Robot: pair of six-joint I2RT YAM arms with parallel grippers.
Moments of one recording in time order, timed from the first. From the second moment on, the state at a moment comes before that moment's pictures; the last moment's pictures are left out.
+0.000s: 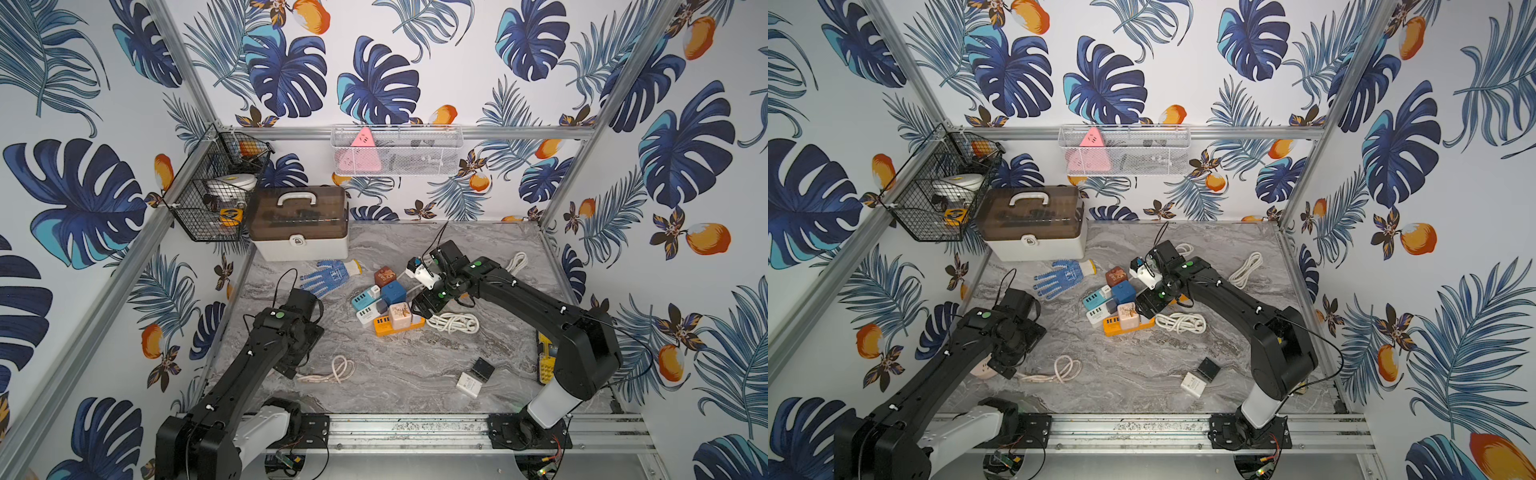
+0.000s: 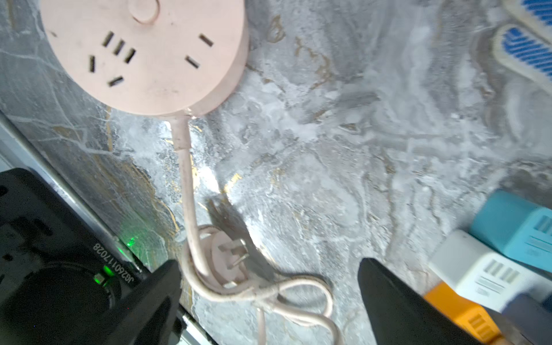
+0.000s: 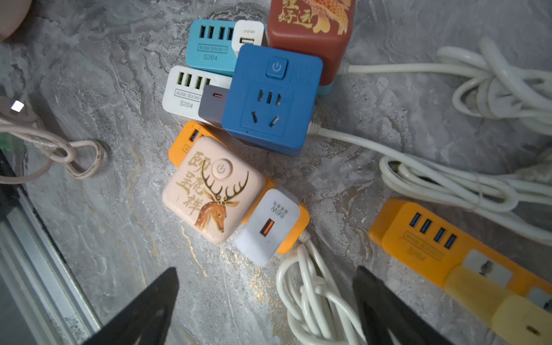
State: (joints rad) left arm -0.17 1.06 0.81 -1.15 -0.13 -1.29; right arm 0.61 1.67 1.35 -0.78 -0.22 -0.25
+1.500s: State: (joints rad) left arm -0.57 1.19 0.96 -1.02 0.06 -1.23; right arm 0.68 1.87 1.37 -0.79 -0.18 -0.91
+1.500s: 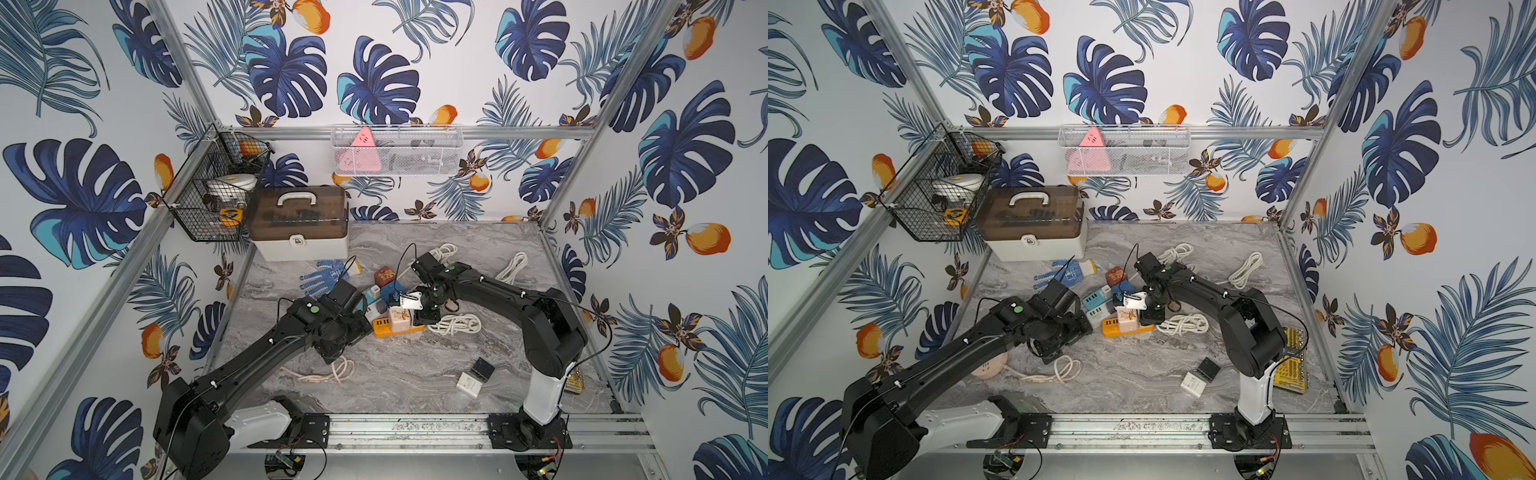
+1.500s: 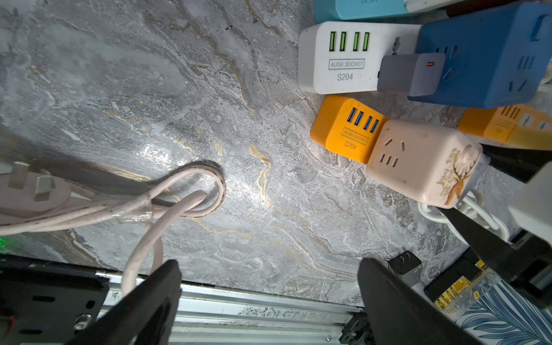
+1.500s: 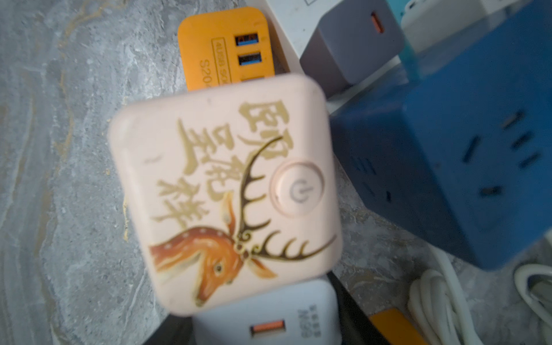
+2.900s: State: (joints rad) left arm -0.12 1.47 0.92 -0.88 0.18 -1.53; right arm 1.08 1.96 1.45 -0.59 0.06 -0.23
